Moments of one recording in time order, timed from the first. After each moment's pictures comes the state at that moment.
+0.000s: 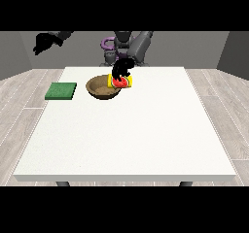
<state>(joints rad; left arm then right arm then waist) -1.10 0.03 -0.54 -0.20 -1.12 0.84 0.19 -0.60 -0.36 -0.25 -1.04 -0.15 0.08 -0.17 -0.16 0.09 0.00</state>
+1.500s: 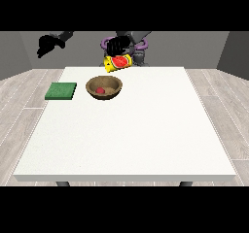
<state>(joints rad) -1.11 0.05 -0.64 -0.54 -1.32 0.46 0.30 -0.55 -0.36 -0.27 -0.91 -0.13 0.08 -0.25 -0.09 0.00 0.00</state>
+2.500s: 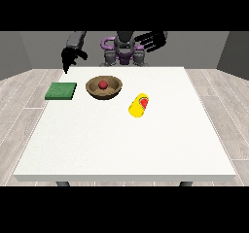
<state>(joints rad) -0.96 0.06 0.03 -0.89 -0.29 0.31 -0.13 -0.55 -0.24 -0.25 -0.97 -0.13 -0.04 -0.21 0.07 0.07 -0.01</state>
